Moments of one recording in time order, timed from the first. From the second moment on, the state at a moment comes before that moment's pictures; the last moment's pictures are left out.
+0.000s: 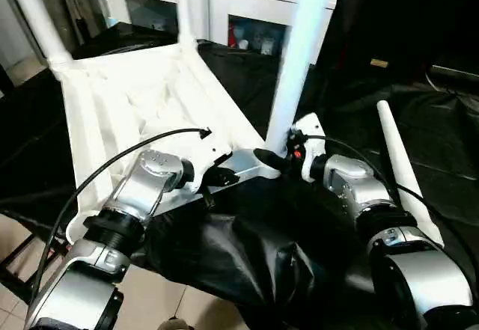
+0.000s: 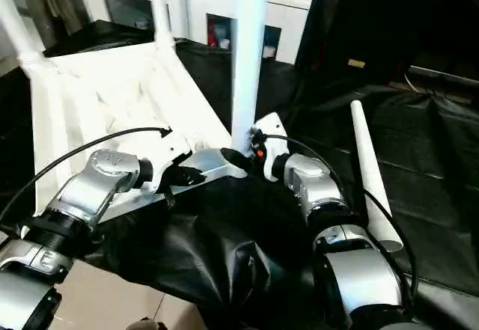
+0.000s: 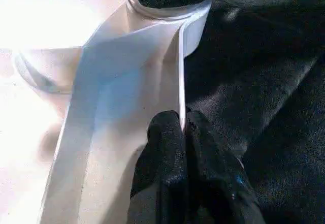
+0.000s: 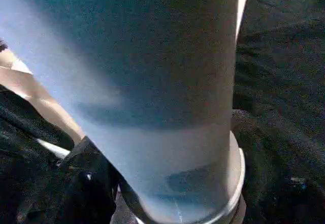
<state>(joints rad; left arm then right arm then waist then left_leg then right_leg) -0.65 0.31 -0.27 0.50 0.06 0.37 -0.97 -0.79 -0.15 -0.01 1.05 0.08 -0.03 0.82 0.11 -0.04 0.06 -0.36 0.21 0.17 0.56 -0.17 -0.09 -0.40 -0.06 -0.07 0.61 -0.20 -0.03</state>
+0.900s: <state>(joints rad) -0.57 0.49 -0.32 0.43 0.00 0.26 -1.31 -0.66 -0.21 0.07 0.94 0.11 0.00 1.30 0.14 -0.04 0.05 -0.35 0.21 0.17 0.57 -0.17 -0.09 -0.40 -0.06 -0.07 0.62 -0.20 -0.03</state>
